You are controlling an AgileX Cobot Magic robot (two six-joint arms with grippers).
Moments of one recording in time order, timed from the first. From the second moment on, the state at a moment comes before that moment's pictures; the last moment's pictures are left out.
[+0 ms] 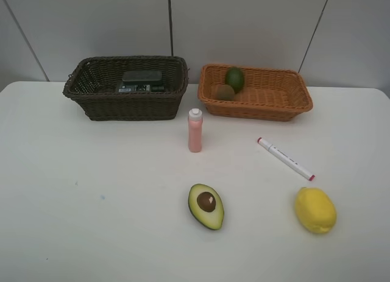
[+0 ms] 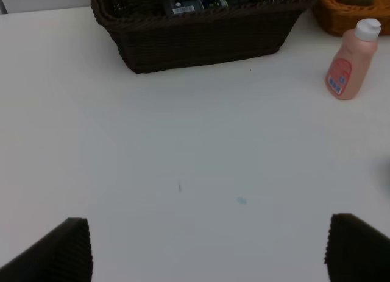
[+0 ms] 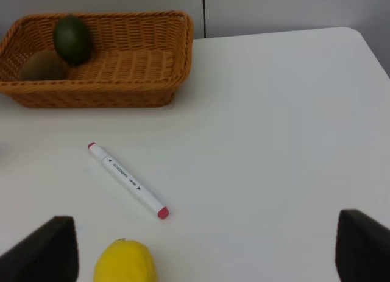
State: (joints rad) left arm -0.01 -0.01 -0.51 -0.20 1.07 0.15; right arm -0.06 0.00 -0.51 -0.01 1.06 0.00
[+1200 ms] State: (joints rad) left arm -0.01 -0.01 -0.51 -0.20 1.07 0.15; right arm -0.06 0.56 -0.53 -0.02 1.05 0.02
